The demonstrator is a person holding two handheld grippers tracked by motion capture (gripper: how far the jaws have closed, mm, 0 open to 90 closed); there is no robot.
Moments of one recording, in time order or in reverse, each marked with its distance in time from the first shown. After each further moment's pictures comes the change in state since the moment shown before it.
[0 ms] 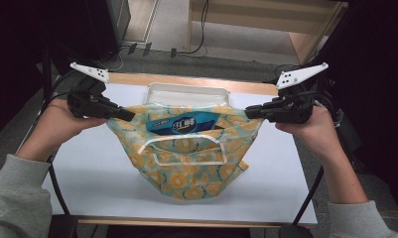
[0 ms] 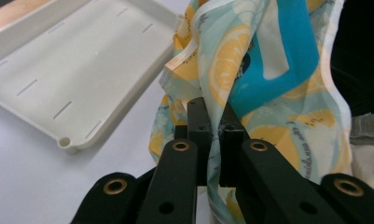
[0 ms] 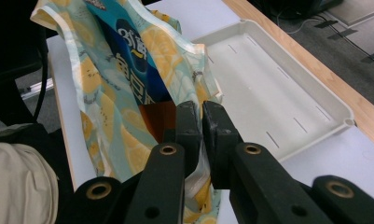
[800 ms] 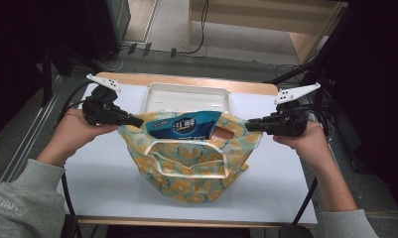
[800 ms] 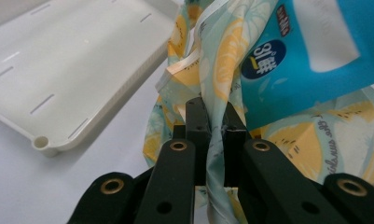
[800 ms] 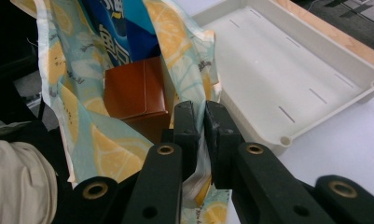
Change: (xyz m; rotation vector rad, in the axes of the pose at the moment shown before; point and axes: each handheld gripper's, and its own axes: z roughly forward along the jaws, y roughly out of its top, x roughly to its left) left arm 0.014 -0.019 0.038 0.006 -0.041 -0.055; right arm -0.015 -0.048 0.026 -0.004 0.034 0.084
